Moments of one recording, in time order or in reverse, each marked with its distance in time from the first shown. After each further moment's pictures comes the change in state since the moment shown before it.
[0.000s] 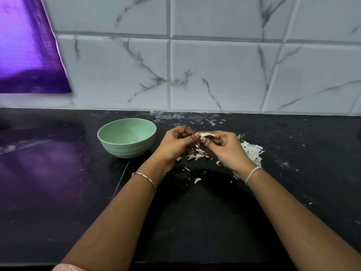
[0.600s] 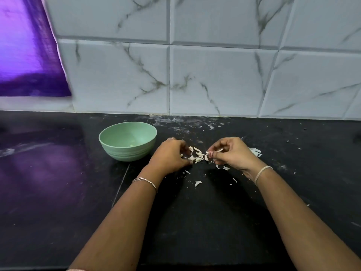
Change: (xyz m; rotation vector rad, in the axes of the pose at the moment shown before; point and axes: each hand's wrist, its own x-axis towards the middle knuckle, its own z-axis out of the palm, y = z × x) left_hand 0.004 -0.010 -0.024 1.143 -0.025 0.171; right_hand 0.000 -0.004 -0.025 -0.218 -0.049 0.226
